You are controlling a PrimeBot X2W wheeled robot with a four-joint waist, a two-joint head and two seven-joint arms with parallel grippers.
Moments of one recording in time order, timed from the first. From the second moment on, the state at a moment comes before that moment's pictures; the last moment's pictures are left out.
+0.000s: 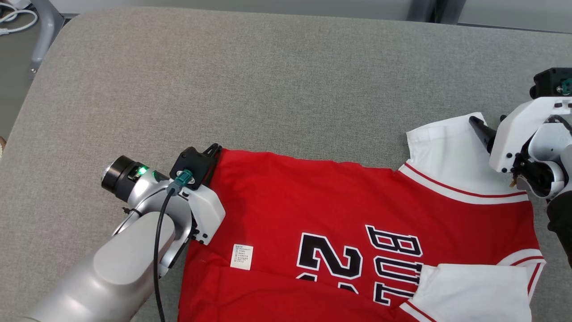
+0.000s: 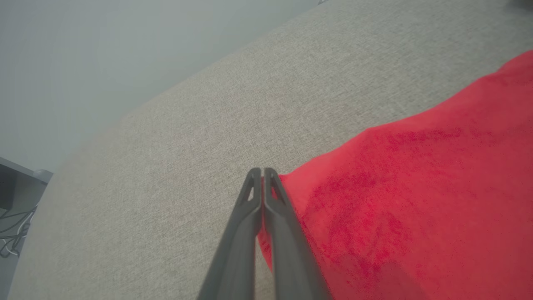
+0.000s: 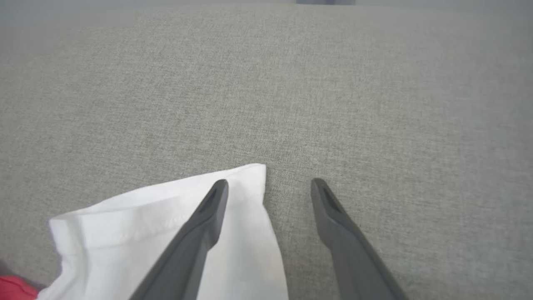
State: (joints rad) left arm -0.76 0.36 -1.05 0.58 -0.60 0.20 -0.11; right arm -0.87 -0.37 0.45 0.89 0.68 0.13 0.35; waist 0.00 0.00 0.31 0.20
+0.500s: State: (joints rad) left arm -0.76 0.36 -1.06 0.59 -0.61 0.20 -0.12; right arm -0.91 -0.39 0.58 0.91 0.76 0.13 0.25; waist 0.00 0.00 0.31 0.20
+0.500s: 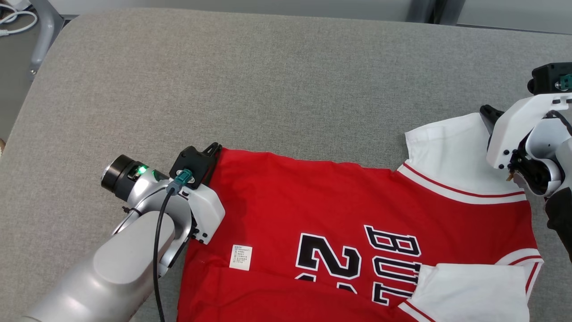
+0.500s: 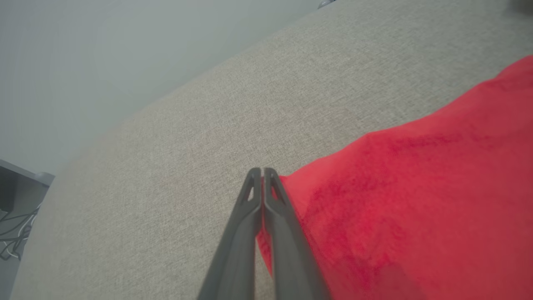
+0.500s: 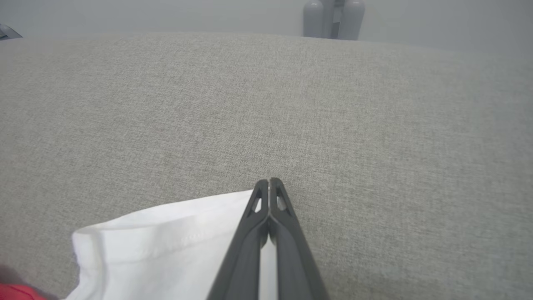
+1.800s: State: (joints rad) left arm -0.68 0.43 -1.05 0.58 -0.68 0.24 -0.13; right arm -0.67 -0.47 0.62 0.68 0.71 0.13 -0.18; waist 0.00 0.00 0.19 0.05
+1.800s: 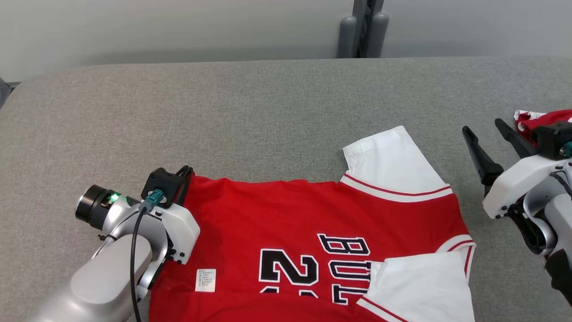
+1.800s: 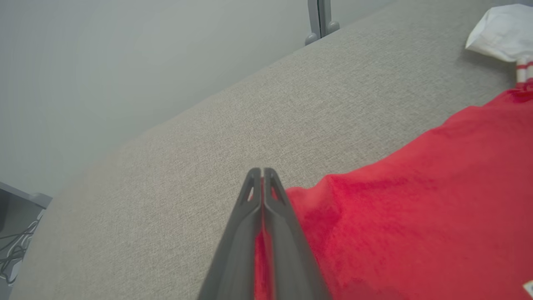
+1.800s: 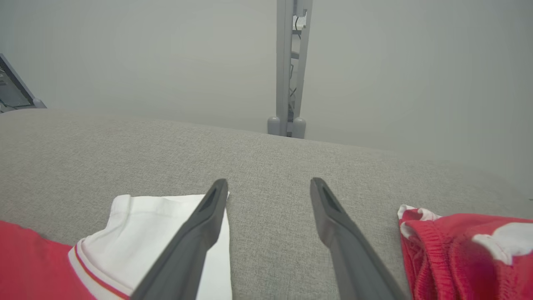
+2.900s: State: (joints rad) left arm -0.62 0.47 -1.05 0.55 -0.71 0.27 -0.14; right arm -0.11 -0.15 0.07 0.14 0.30 0.13 -0.16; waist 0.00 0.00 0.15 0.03
